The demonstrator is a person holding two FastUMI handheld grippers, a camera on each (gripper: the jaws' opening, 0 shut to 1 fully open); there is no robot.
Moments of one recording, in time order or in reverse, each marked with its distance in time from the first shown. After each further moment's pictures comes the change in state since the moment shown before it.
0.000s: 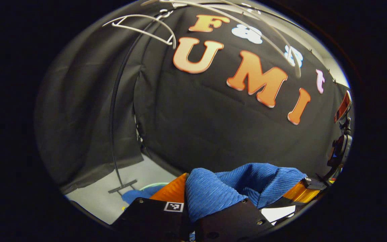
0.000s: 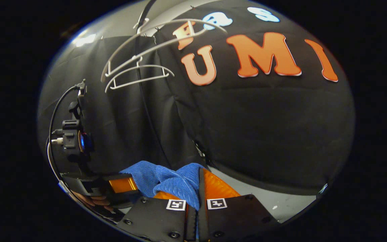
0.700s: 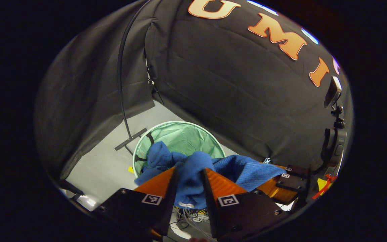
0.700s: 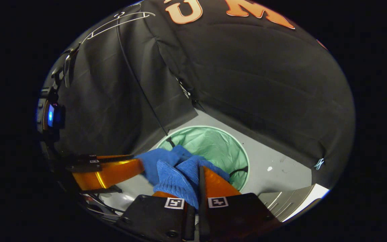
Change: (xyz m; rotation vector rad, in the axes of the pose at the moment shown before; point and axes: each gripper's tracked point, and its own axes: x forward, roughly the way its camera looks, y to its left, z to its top) left arm 0.001 0.038 -0.169 -0.042 0.402 0.082; right arm 0.041 -0.044 -0.208 0.031 0.463 -0.118
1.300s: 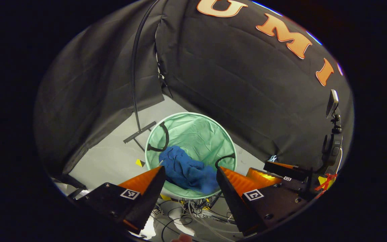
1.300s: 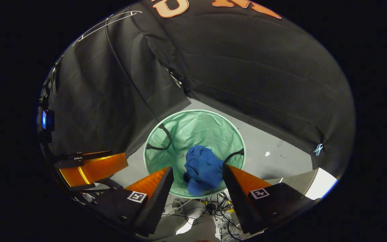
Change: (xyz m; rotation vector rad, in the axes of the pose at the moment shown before) left arm -0.016 0.025 -0.028 -0.026 0.038 0.070; right arm -0.006 -0.017 -0.032 0.082 0.058 -0.051
